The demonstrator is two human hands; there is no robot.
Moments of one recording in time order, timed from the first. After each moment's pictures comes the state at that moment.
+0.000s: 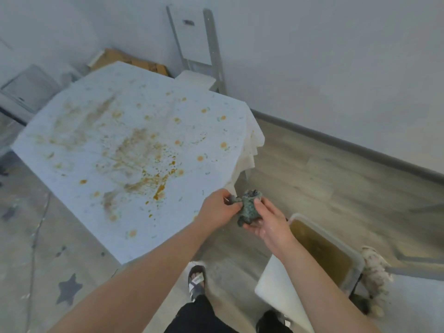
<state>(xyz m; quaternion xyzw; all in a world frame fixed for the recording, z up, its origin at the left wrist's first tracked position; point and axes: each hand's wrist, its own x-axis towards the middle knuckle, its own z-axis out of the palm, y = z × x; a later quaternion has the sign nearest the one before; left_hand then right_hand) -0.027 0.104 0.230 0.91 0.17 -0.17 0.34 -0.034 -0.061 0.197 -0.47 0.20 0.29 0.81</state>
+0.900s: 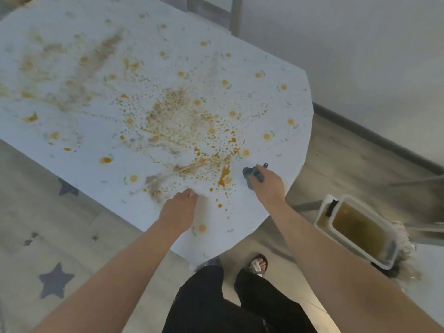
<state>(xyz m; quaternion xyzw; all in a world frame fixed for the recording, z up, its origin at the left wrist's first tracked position) -0.083 0.527 0.130 0.94 -0.03 -0.34 0.04 0.011 0.271 0.124 -0.93 0.07 0.18 0.30</state>
